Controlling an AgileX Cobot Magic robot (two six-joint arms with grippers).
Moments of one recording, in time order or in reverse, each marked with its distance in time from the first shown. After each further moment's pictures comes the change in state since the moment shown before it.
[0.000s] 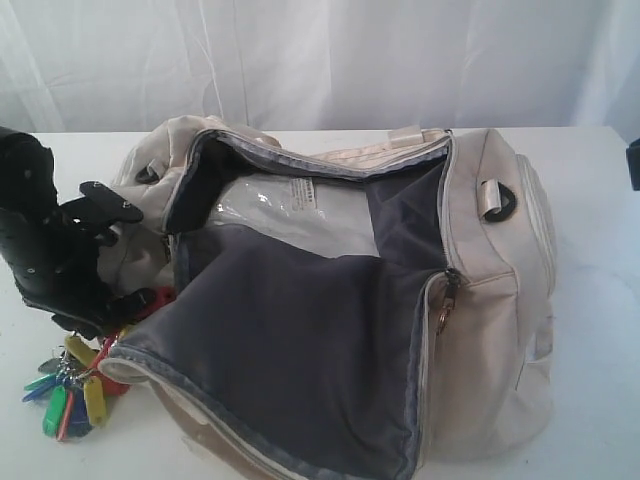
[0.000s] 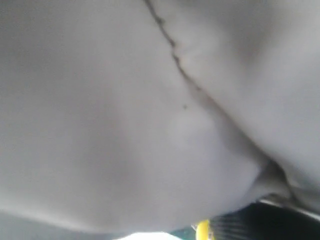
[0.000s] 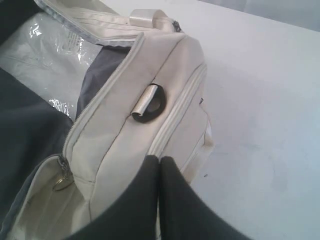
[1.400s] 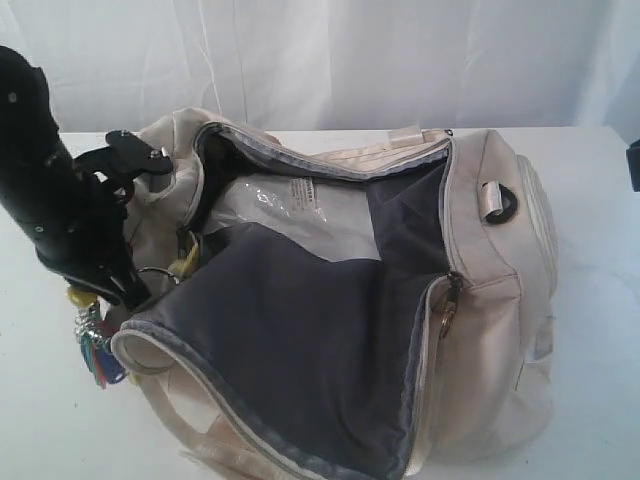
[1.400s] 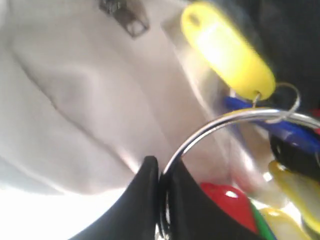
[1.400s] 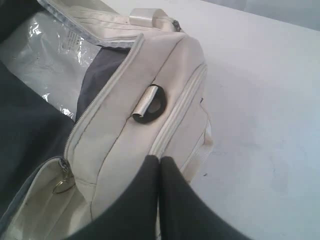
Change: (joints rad) left arm -0.113 -0.165 -0.078 -0.144 0.179 0.082; right arm 0.000 0.000 0.000 -0.001 0.000 0.000
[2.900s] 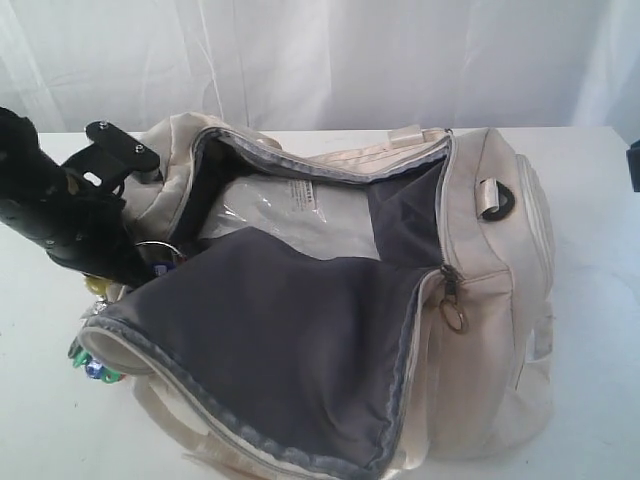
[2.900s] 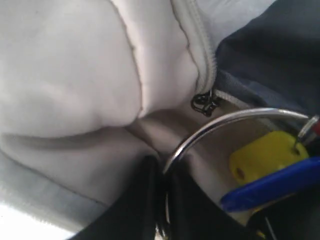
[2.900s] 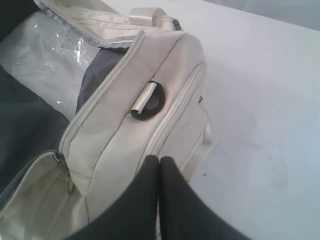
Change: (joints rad) left arm 0.007 -0.009 0.127 0.137 -0.363 -0.177; right arm 0.000 0.000 0.000 -0.002 0.002 0.000
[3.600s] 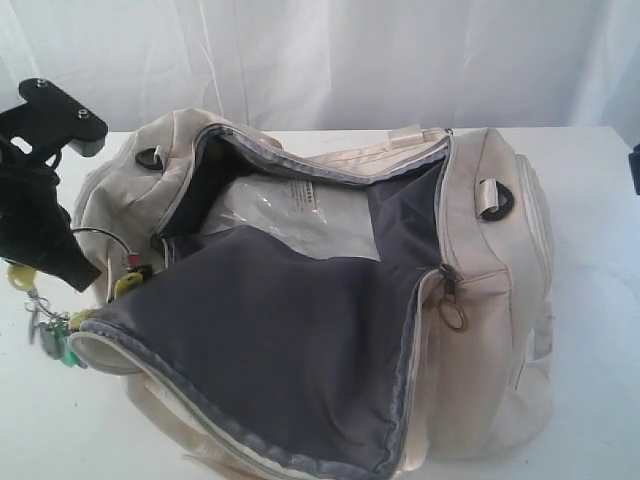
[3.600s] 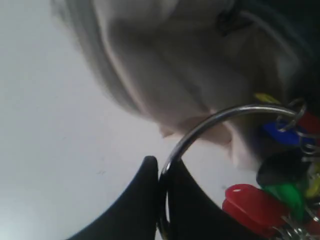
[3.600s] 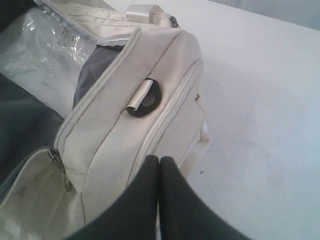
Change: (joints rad) left arm -0.029 -0.230 -0.009 0.128 0.287 -0.076; right arm 0.000 0.000 0.000 -0.013 0.006 0.000
